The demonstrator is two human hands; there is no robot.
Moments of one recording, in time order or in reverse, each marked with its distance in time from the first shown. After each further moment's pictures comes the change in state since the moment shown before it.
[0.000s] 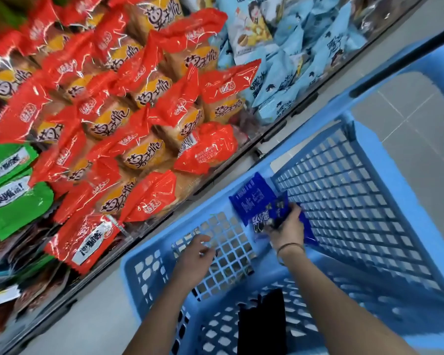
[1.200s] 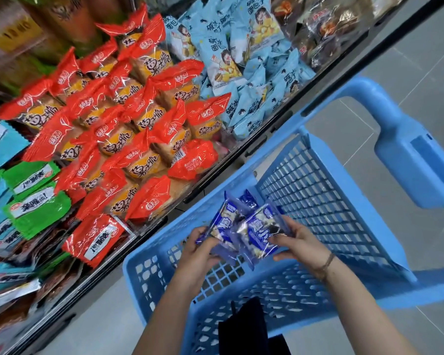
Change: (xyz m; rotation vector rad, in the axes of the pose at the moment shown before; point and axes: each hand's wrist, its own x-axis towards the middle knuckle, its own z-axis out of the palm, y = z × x) left_hand -0.050 0.052 0.010 -0.720 -0.100 0.117; right_hand -0.073 -0.038 -0.116 0.595 -0.616 0.010
